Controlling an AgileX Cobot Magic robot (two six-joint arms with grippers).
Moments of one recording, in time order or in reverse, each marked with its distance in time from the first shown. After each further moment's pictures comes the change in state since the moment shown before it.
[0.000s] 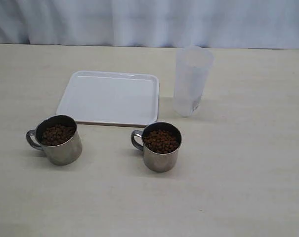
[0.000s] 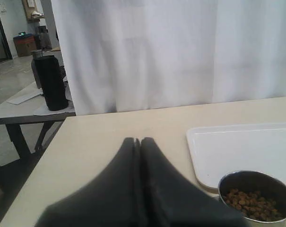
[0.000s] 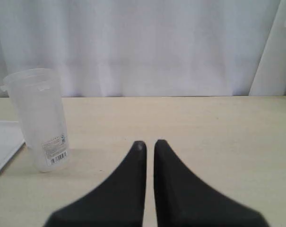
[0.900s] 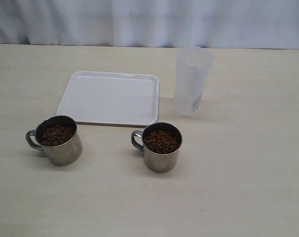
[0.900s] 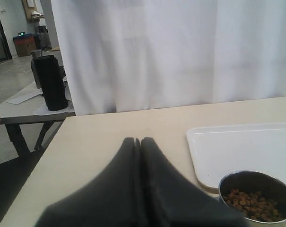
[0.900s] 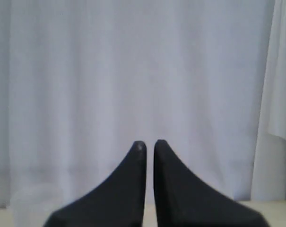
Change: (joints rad) left arm 0.000 0.000 0.000 0.000 0.000 0.000; right arm 0.000 0.000 0.000 0.002 -0.402 0.028
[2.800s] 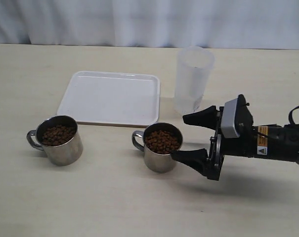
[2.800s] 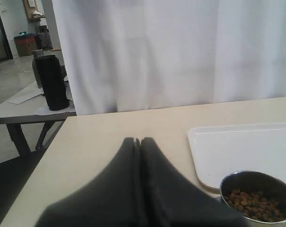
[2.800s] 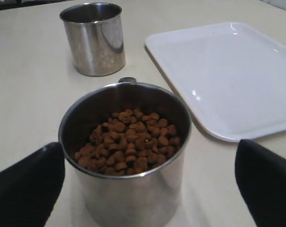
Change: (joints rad) left arm 0.000 0.000 0.000 0.000 0.000 0.000; right arm 0.082 2.003 -0.570 -1.274 -0.950 0.242
